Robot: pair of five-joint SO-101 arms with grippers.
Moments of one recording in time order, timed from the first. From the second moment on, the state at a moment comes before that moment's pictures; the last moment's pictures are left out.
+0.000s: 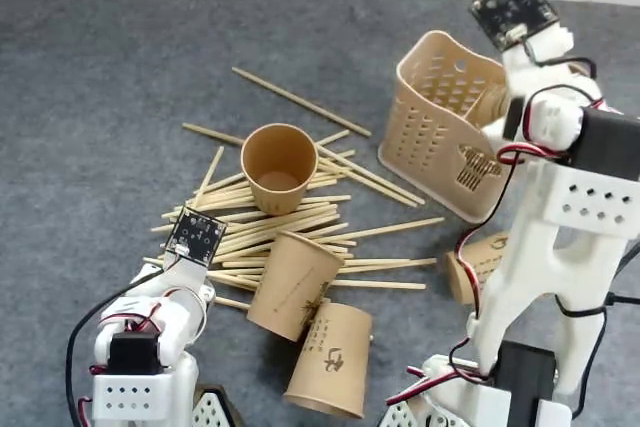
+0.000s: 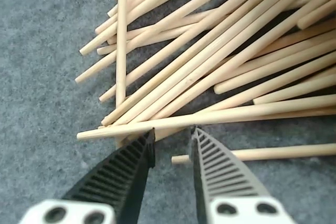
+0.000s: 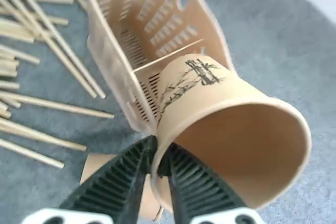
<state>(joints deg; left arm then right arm) -6.7 -102.6 95.3 73.2 -17.8 6.5 -13.5 -24.8 100.2 44.6</state>
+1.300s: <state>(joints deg) -6.7 -102.6 95.3 73.2 -17.8 -2.5 -16.4 -23.8 100.2 33.9</state>
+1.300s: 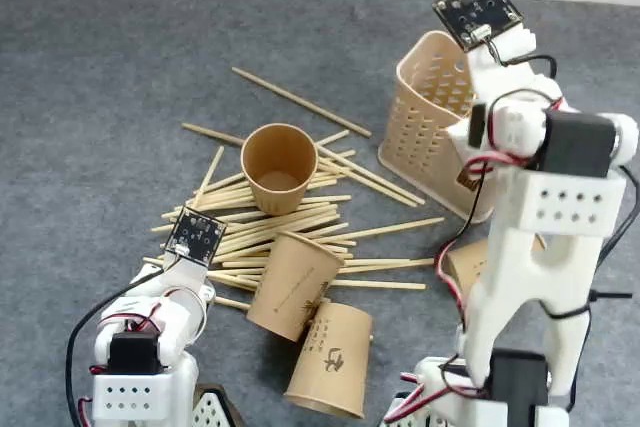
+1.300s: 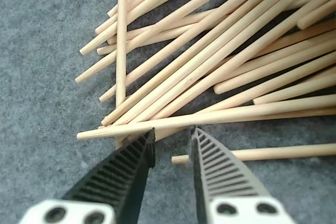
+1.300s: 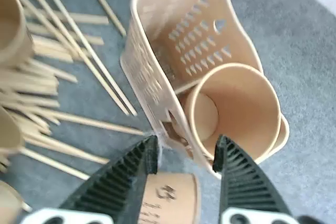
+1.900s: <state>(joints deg) -6.7 -102.6 95.3 73.2 -17.8 -28.2 -19.2 -18.5 93.9 3.2</state>
